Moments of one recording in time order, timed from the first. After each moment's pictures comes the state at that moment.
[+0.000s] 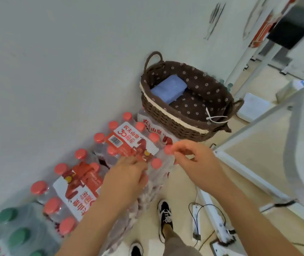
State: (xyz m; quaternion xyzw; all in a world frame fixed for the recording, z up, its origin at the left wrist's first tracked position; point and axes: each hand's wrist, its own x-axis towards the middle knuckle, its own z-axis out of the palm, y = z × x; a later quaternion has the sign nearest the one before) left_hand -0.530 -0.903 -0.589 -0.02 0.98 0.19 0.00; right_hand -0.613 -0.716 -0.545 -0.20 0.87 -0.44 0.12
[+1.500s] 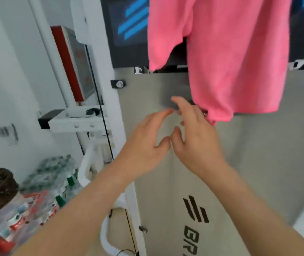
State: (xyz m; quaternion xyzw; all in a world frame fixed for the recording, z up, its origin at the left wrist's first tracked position) left_hand -0.283 -0.274 -0.319 0.48 0.77 0.41 -0.08; right_hand -0.209 -0.153 -0.322 0.05 0.88 -0.17 -0.45
